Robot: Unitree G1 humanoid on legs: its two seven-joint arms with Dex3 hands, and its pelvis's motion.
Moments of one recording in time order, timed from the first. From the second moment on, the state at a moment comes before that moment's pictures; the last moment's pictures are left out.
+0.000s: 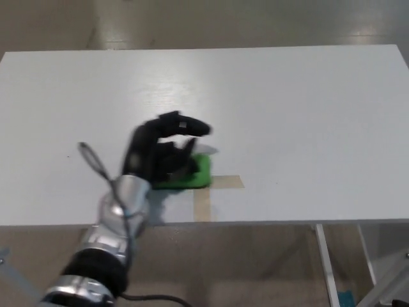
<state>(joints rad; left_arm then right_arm) -0.70 0.12 -0.03 1.06 0.05 -0.33 0.10 0.16 -0.14 -0.24 0.75 -0.01 -0.46 -0.13</state>
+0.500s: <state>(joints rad) -0.70 0.43 0.17 1.22 -0.02 -0.35 0.02 0.15 -0.17 -0.24 0.78 -0.03 -0.46 -0.14</state>
